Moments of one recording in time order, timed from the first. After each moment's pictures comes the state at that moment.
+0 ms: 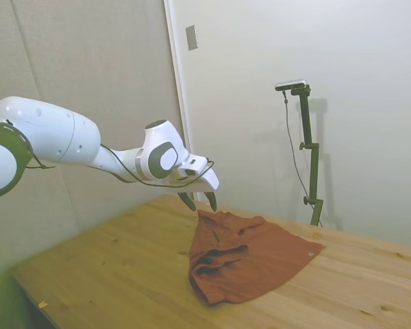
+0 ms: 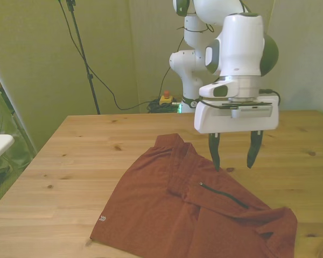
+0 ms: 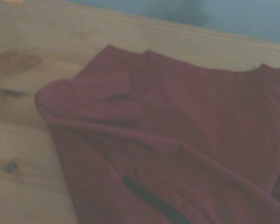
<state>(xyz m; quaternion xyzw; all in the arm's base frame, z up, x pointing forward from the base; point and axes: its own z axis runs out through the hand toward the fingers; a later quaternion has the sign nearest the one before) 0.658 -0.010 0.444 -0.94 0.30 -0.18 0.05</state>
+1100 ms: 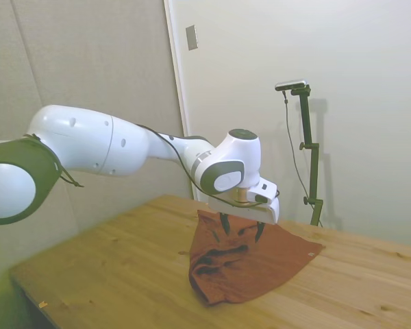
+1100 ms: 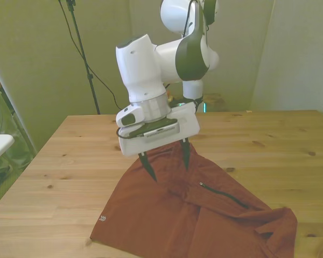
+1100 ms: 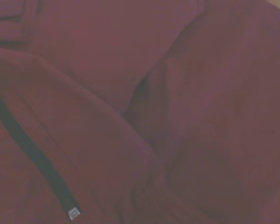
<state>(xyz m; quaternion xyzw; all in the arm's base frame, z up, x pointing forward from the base) 0.670 -0.205 0.397 -0.95 0.28 -0.07 0.13</state>
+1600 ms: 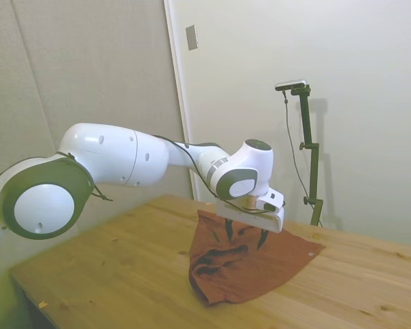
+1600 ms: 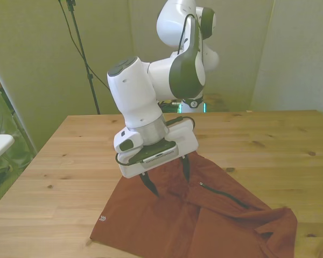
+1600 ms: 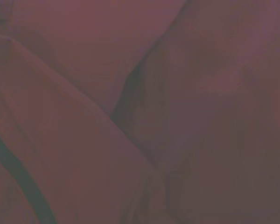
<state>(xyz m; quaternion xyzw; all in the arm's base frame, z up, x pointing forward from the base) 0.698 -0.199 0.370 -0.95 0.27 -0.03 0.15</state>
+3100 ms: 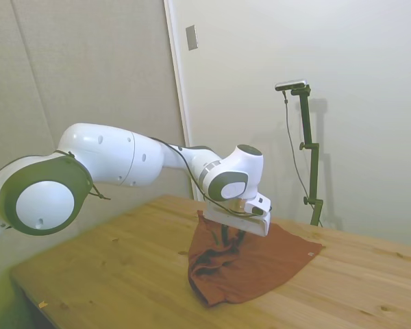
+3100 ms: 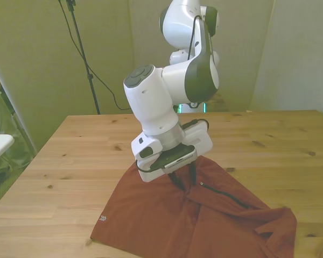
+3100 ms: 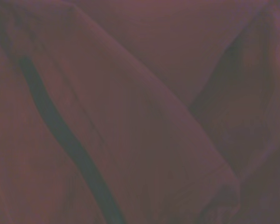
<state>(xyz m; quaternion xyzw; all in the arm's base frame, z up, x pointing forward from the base) 0.691 -0.166 0.357 -0.96 0.25 0.01 0.15</state>
